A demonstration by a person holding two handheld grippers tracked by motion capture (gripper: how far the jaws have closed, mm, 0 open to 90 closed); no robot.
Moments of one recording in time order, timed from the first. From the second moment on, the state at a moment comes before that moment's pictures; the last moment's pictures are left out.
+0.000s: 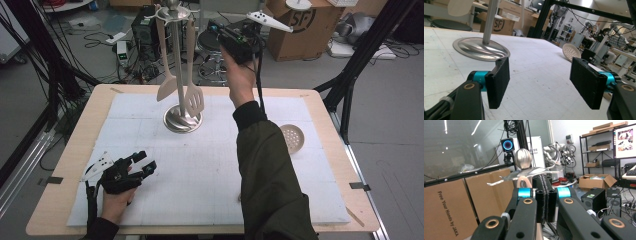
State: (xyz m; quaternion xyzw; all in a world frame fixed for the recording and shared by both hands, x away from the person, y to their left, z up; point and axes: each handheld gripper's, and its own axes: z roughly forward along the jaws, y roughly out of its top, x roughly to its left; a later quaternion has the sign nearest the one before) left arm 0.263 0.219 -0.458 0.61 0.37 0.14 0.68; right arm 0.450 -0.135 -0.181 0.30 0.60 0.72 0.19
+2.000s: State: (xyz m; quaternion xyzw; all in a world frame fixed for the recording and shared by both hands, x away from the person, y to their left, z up) left arm 0.263 0.220 -0.458 0.61 0.37 0.14 0.68; right arm 0.466 -0.090 -0.179 0.29 0.62 0.71 0.18
